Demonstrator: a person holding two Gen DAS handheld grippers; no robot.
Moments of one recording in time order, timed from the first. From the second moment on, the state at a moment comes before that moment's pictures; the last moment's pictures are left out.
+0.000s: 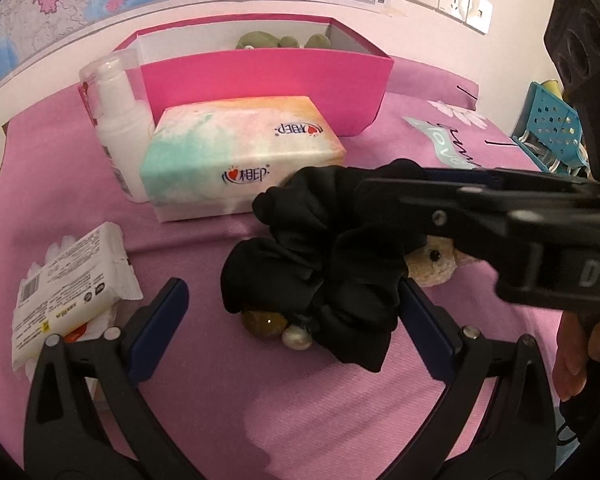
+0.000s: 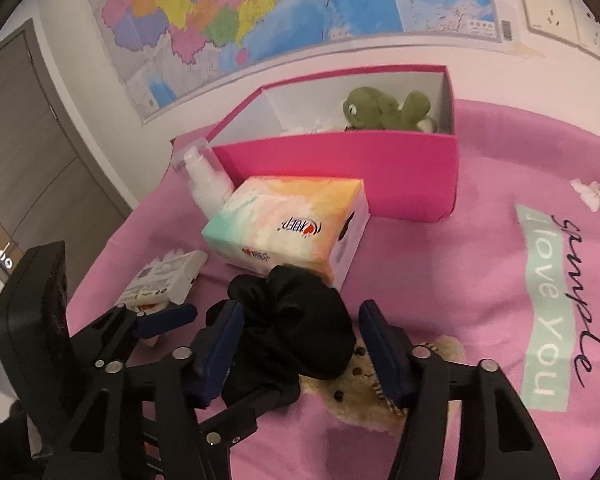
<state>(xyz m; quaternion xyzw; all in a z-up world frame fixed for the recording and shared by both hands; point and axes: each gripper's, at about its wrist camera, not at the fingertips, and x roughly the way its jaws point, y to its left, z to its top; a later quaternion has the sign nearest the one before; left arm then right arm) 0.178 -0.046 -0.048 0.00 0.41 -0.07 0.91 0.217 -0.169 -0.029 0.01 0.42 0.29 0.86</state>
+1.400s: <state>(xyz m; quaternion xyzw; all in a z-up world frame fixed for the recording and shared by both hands) 0.246 -0.010 0.093 -0.03 0.29 -0.13 0.95 0.272 -0.153 0.101 0.05 0.31 0.36 0.88</state>
